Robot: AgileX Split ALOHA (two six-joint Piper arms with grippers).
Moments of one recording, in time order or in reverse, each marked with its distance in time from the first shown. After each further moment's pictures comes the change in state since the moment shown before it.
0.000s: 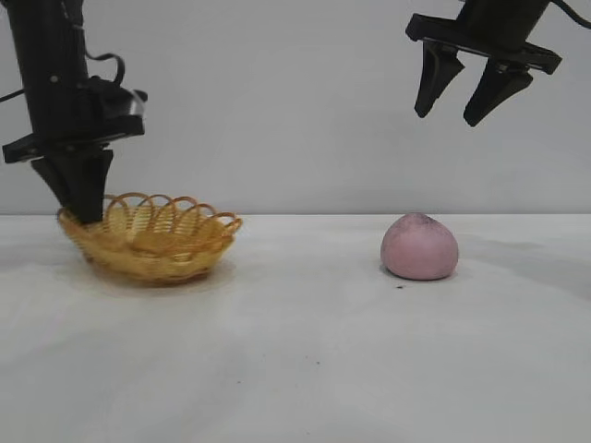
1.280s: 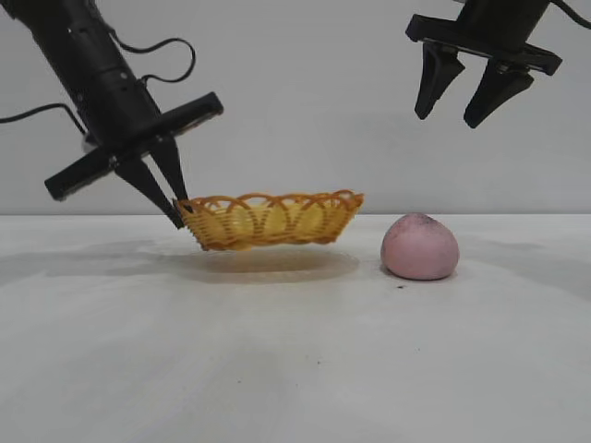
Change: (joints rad) left arm -0.075 -0.021 0.219 -0.390 -0.158 -0.320; right arm 0.000 0.000 0.000 0.000 0.012 0.000
